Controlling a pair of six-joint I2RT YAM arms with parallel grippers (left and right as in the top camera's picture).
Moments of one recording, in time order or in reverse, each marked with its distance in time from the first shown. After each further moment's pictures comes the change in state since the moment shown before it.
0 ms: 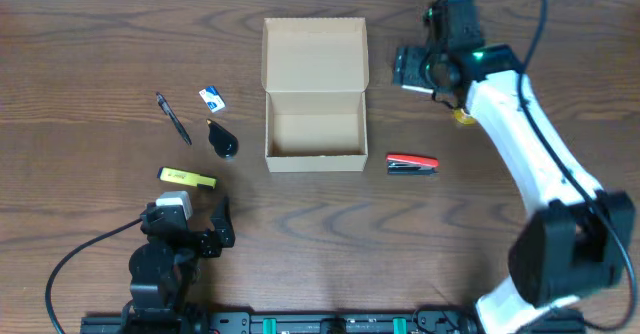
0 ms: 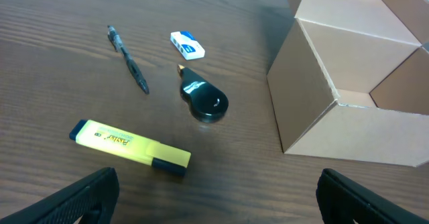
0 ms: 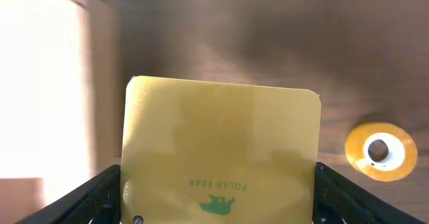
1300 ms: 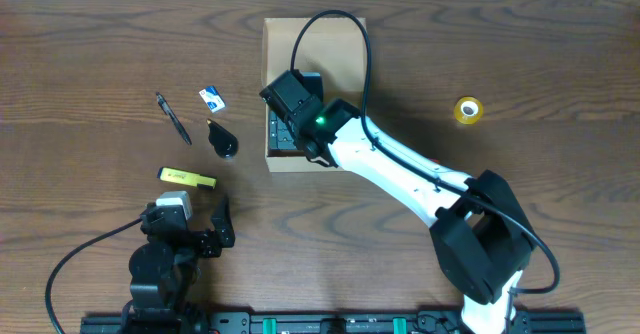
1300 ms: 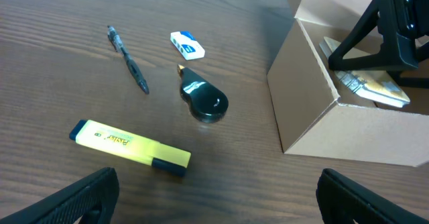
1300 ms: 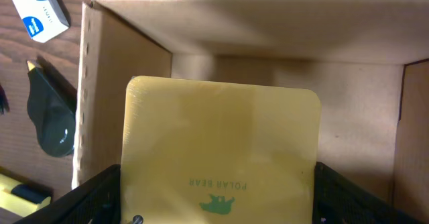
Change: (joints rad) left arm 0.000 0.000 0.000 0.000 0.000 0.000; right arm 0.560 0.203 0.016 0.061 0.180 0.357
